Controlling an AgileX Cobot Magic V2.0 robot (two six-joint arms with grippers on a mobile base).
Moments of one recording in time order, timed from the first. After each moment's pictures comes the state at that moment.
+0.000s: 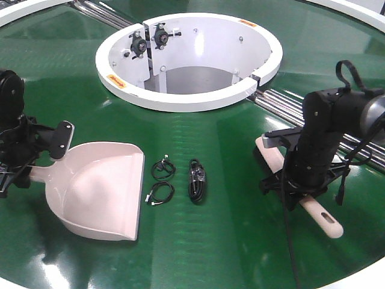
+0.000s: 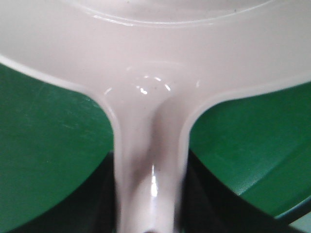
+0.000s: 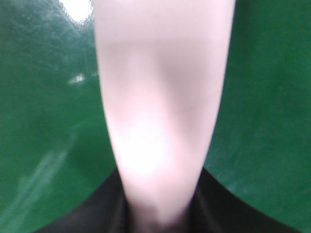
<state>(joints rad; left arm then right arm) -0.08 1.86 -1.39 0.21 1.14 1.39 0.22 1.88 -1.28 -0.03 1.09 0.01</state>
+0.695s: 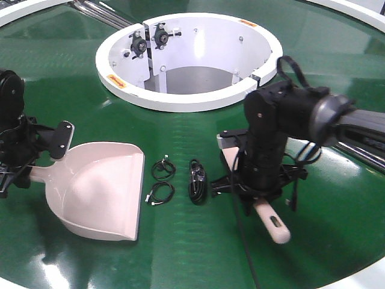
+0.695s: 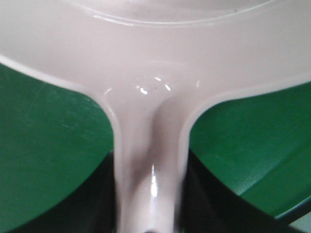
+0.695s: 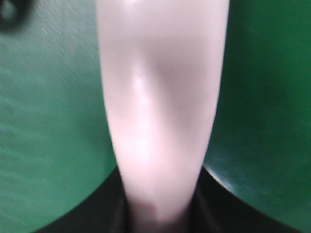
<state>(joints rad) -0.08 1.86 -1.39 0.21 1.14 1.40 0.47 1.92 -1.43 -0.02 1.21 0.31</state>
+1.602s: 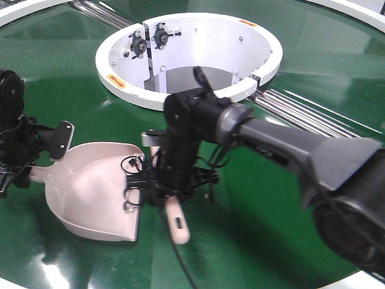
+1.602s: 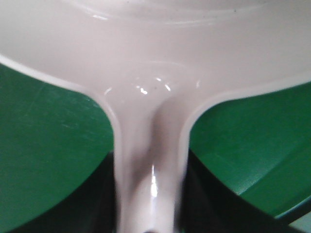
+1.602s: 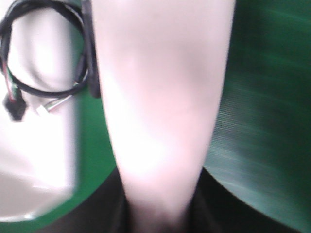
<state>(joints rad) -0.08 1.86 -1.39 0.21 1.14 1.40 0.68 2.24 -1.88 0.20 1.23 0.41</state>
